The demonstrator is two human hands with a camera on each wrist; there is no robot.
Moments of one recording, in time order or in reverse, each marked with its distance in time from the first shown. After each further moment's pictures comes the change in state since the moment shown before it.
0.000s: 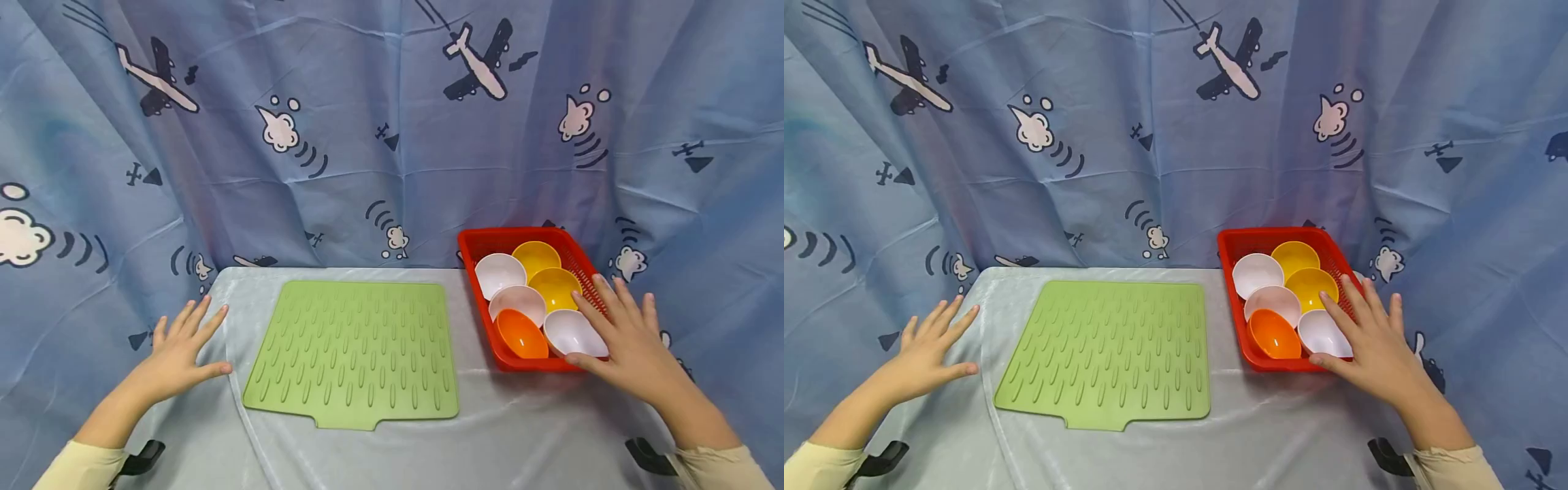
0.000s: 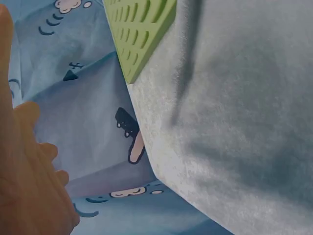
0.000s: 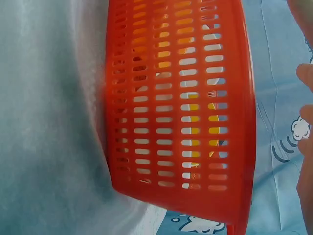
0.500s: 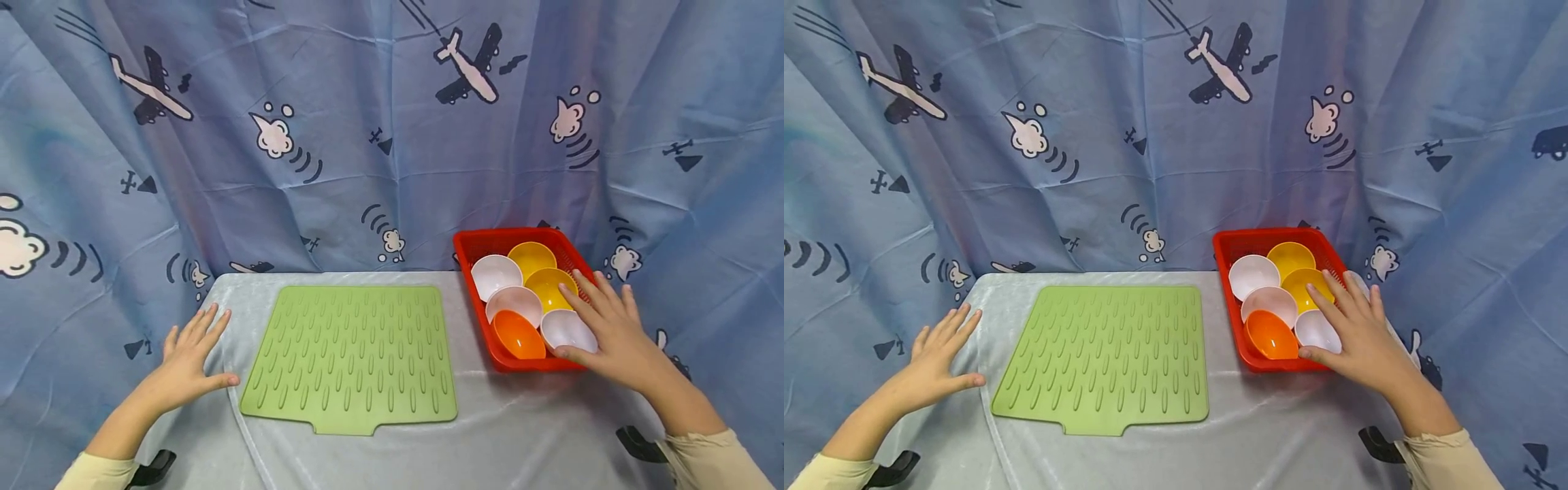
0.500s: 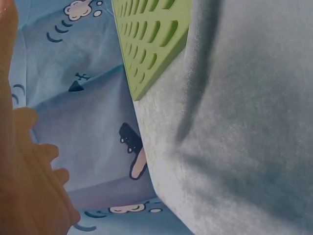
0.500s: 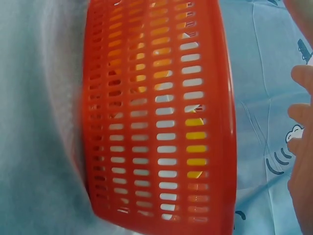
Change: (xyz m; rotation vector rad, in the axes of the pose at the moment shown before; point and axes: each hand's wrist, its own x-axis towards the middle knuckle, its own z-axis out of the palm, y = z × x) left_hand 0.002 0.017 0.006 -0.135 0.041 0.026; right_hand 0.016 -0.011 -0.002 0.119 -0.006 0.013
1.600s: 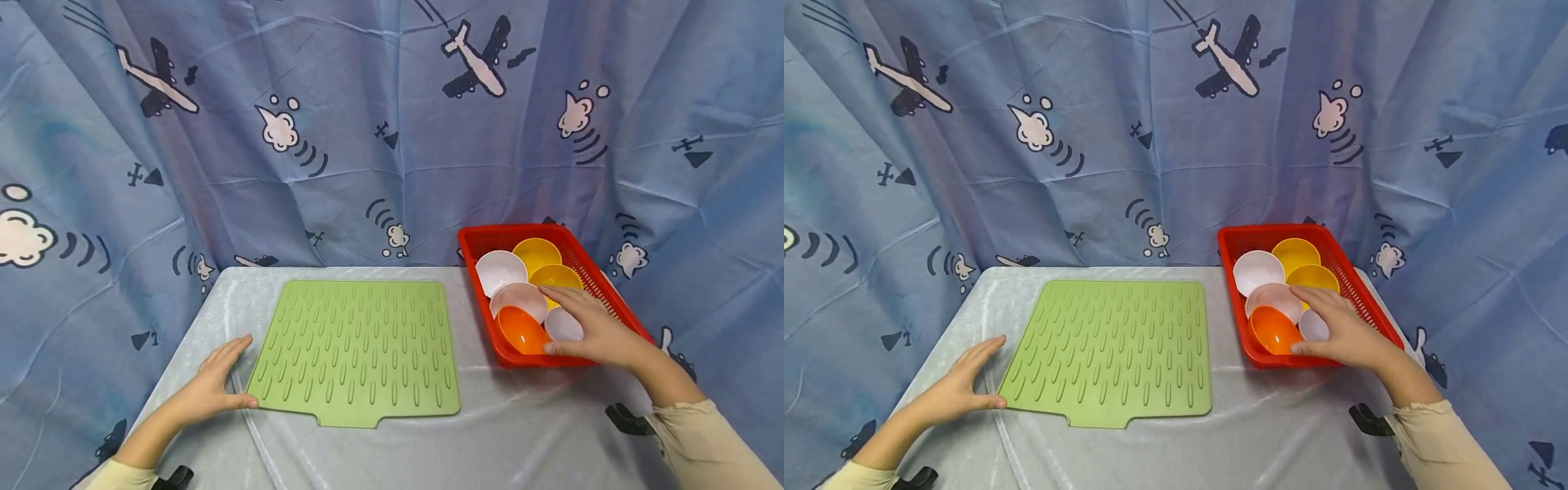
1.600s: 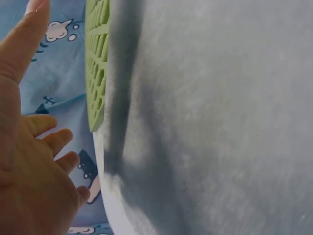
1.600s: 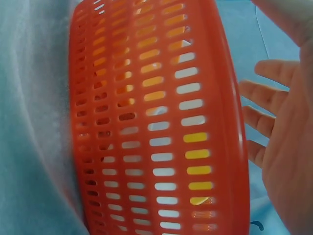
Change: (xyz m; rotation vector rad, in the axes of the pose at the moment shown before) left_hand -0.019 0.003 0.053 -0.286 -0.047 -0.039; right_hand 0.025 -0.001 0.012 0.305 -0.253 0.099
